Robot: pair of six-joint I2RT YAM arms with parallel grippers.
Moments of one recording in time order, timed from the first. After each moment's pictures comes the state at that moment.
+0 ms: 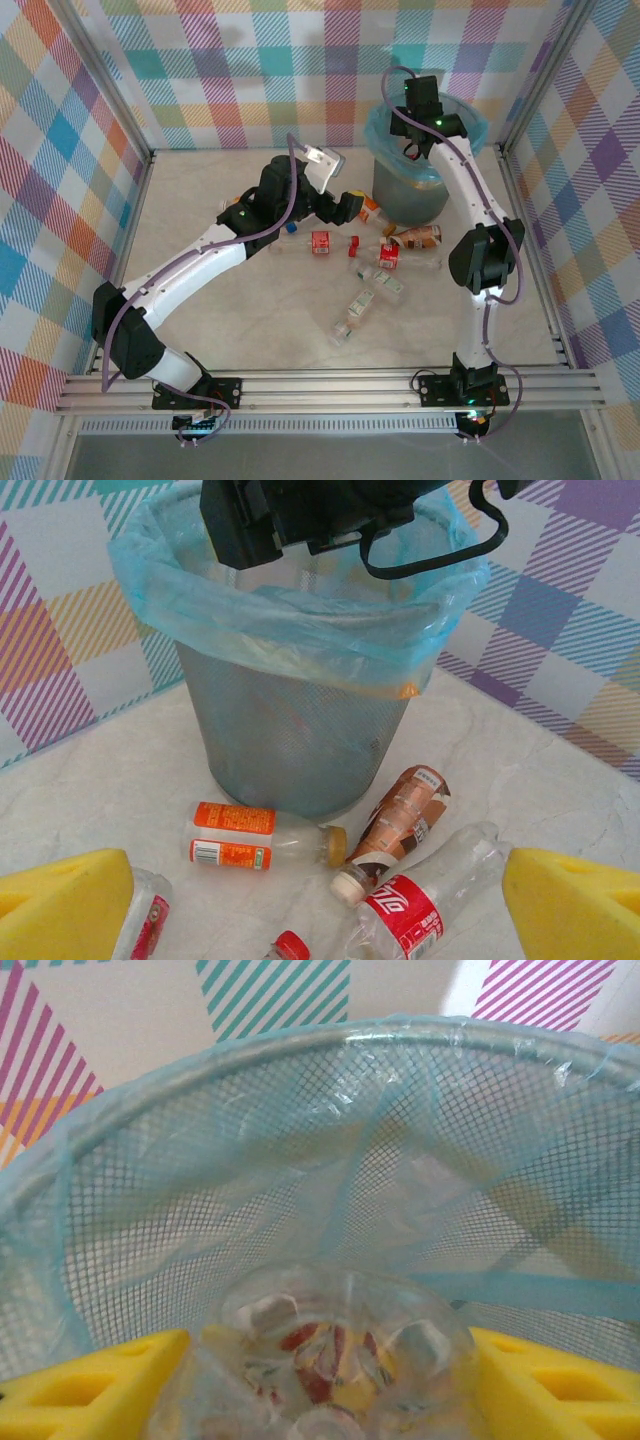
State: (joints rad) left arm -0.72 1.50 1.39 -0.21 0.08 -0.05; right arm 0.27 2.09 2.24 -0.77 0.32 0.22
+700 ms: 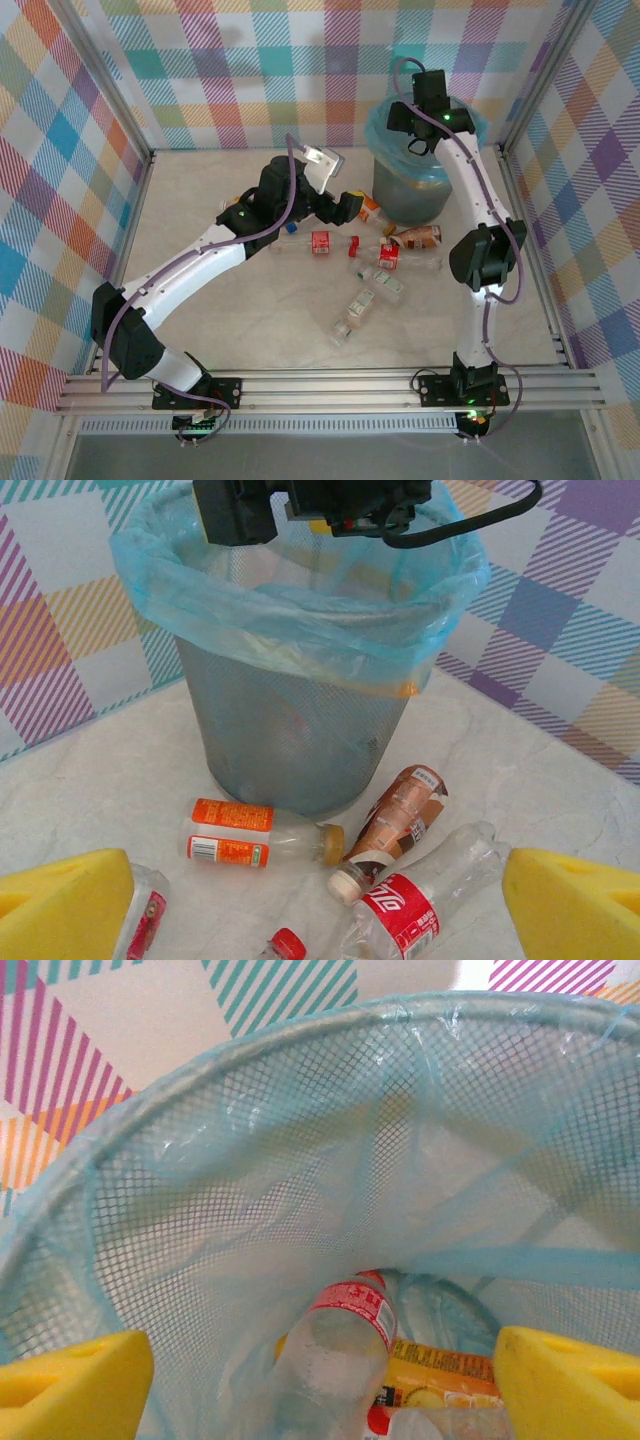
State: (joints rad) left arm -0.72 1.50 1.39 -0.22 0.08 -0.07; right arm 0.24 2.11 2.34 -0.88 0.22 0.32
